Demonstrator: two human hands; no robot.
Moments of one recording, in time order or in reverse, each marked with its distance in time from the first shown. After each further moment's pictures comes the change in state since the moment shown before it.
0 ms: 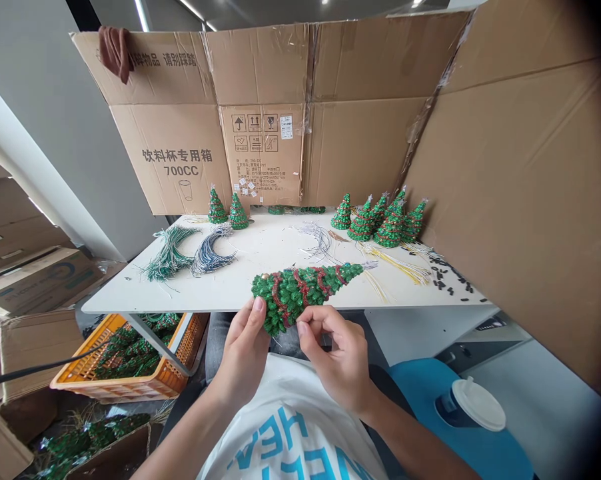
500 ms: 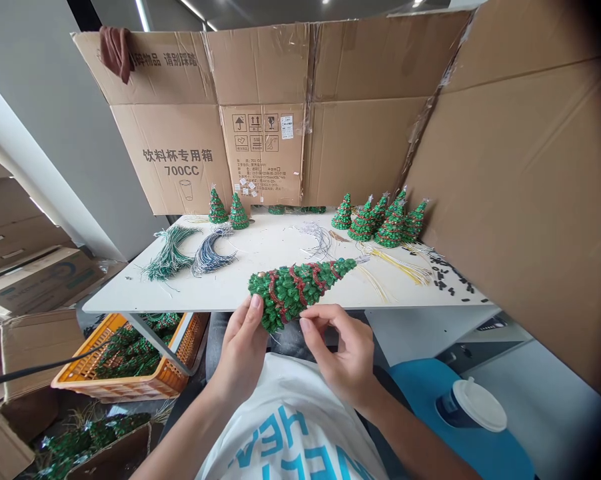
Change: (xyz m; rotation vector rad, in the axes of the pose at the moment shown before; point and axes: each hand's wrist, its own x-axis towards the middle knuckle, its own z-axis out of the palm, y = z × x) left_hand 0.003 0.001 0.000 -0.018 -0.020 0.027; right_hand 0.004 0.000 -0.006 -0.017 0.040 -0.101
